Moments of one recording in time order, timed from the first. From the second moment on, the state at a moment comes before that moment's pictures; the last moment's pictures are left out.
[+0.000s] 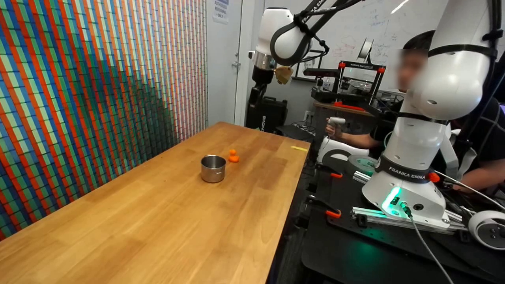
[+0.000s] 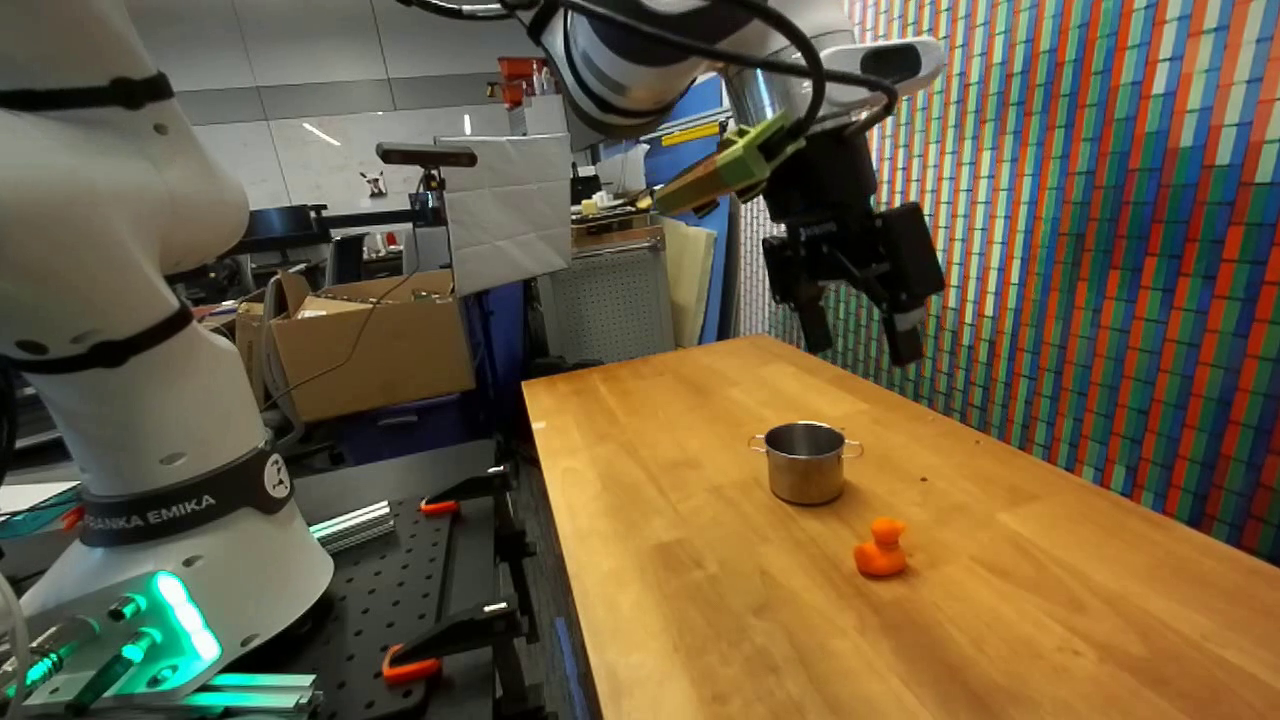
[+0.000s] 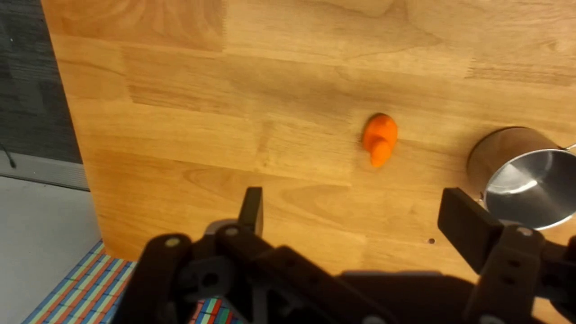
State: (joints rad) arm -0.09 0.01 -0.08 -2.43 -0.25 2.63 -0.13
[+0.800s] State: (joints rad) arm -0.12 0.21 -0.12 -2.42 -0.22 2.78 -0.08
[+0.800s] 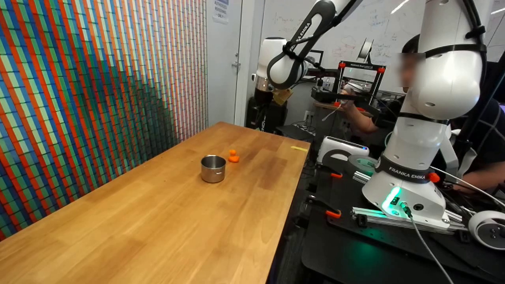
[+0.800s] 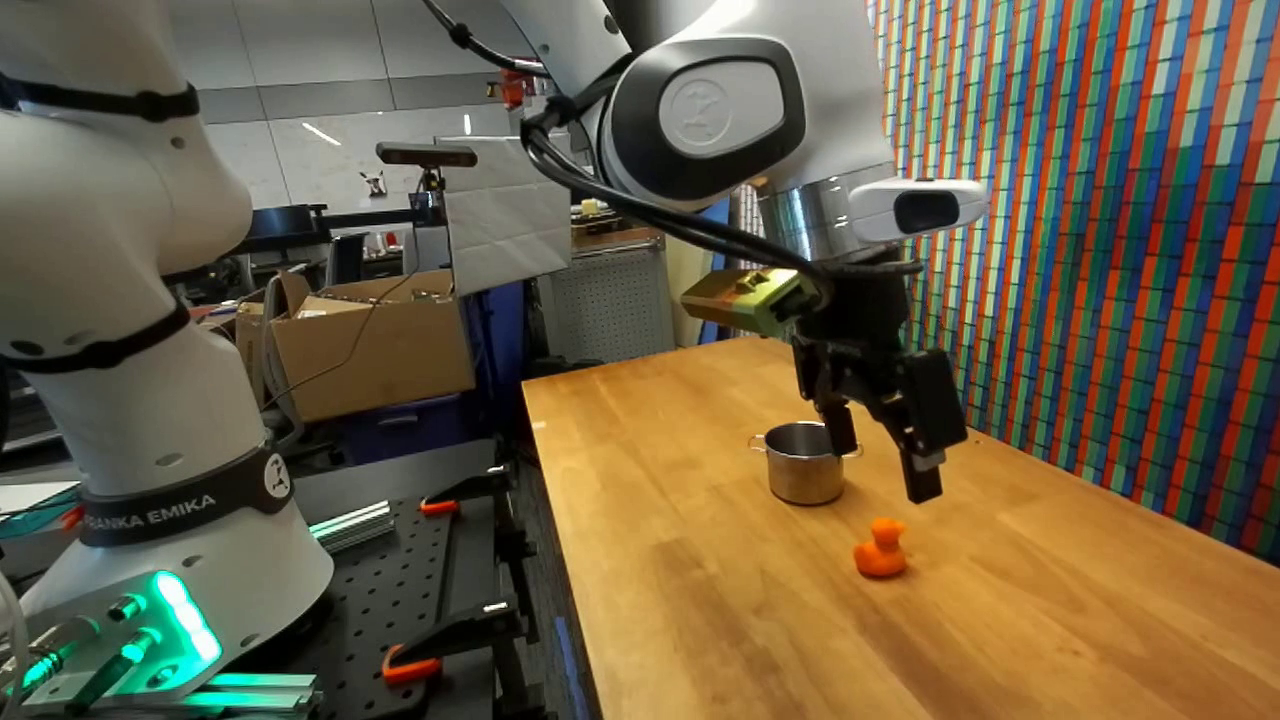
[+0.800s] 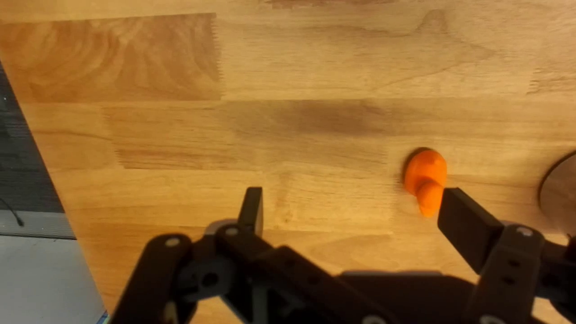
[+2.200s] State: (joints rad) arm -0.14 0.64 0.03 -2.24 -0.06 3.09 -0.08
